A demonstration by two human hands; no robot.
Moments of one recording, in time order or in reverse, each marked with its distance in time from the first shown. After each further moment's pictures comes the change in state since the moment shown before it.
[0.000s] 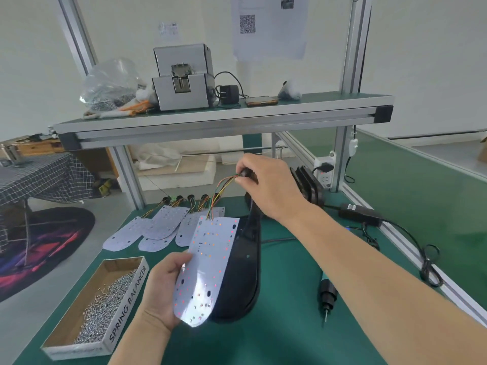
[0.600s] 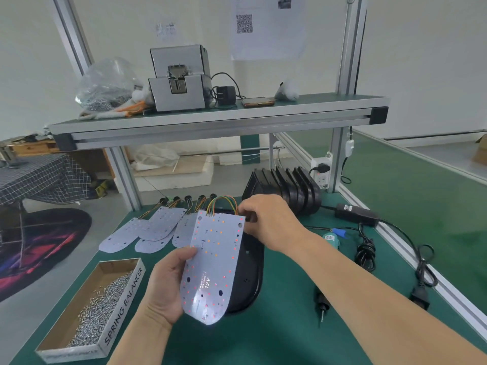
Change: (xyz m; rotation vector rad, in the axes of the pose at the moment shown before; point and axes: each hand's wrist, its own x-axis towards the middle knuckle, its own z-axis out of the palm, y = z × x) left_hand 0.002 0.002 0.014 0.076 -0.060 0.024; right_hand -0.043 0.008 0.013 -0.119 -0.327 0.118
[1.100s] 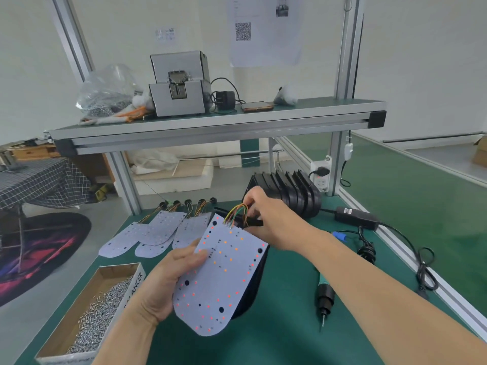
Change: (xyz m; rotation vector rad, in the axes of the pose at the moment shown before) left_hand -0.011 0.027 0.006 0.335 -0.229 0.041; right_hand 0.003 0.019 -0.005 0.208 -0.175 0.094
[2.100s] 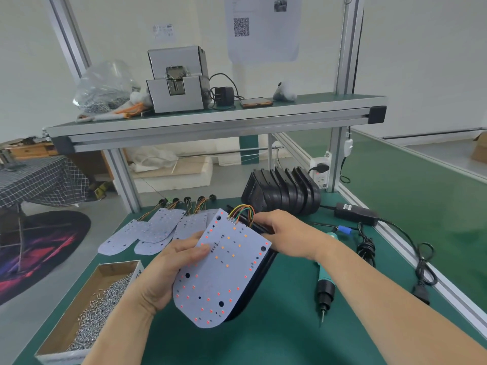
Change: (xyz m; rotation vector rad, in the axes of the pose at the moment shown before) left_hand 0.004 0.010 -0.002 0.028 -0.061 -0.028; right_hand -0.026 0.005 -0.001 0.275 -0.163 0.035
